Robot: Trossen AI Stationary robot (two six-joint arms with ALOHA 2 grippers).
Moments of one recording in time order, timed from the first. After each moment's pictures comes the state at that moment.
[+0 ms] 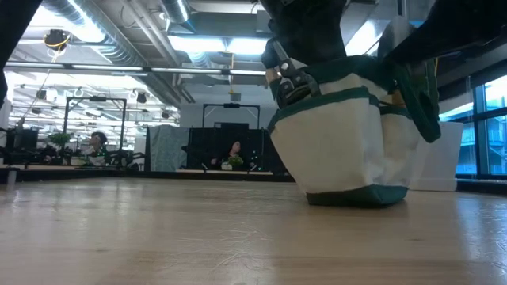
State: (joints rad) left arm -0.22 2.08 1.82 -0.65 -0.25 -0.38; right arm 0.76 1.35 0.77 -0.41 1.01 0.70
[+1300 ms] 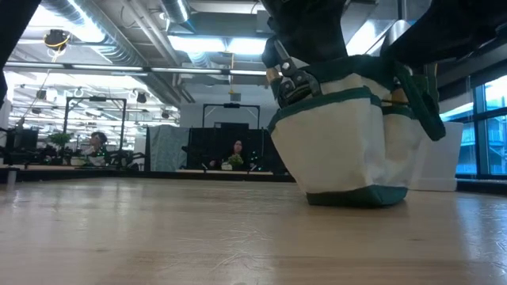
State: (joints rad) left arm -0.22 2.08 1.82 -0.65 -0.24 -0.38; right arm 0.76 1.35 0.77 -0.47 1.10 0.85
